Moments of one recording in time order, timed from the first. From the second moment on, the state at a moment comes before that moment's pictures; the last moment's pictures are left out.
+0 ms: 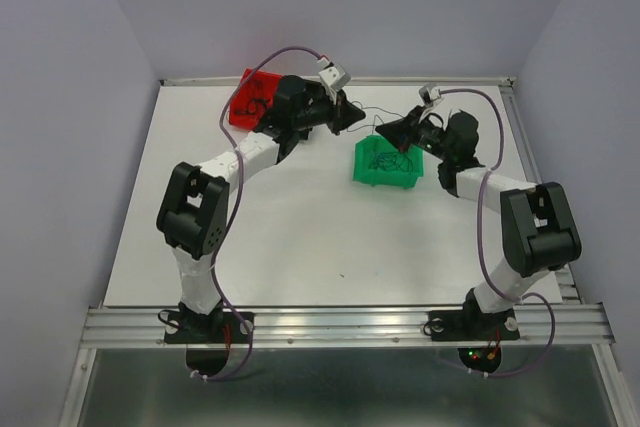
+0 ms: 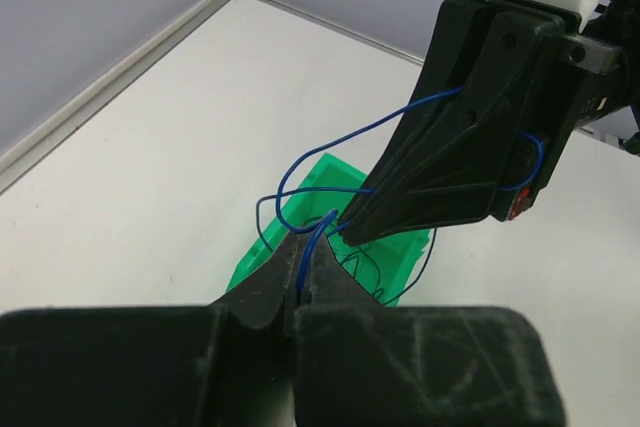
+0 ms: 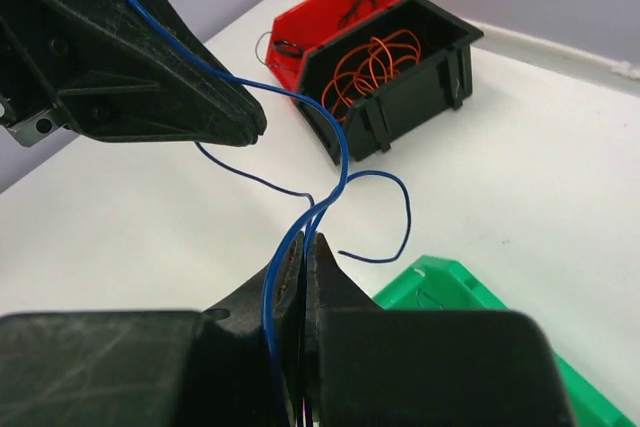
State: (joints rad) left arm -0.51 1.86 1.42 0.37 0.68 -0.11; right arm 0.18 1.65 0.90 0.80 -0.74 0.33
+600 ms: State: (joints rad) left arm -0.51 1.95 1.32 0.40 0.67 -0.05; right arm 0.17 1.68 0.78 0.96 -0.75 0.34
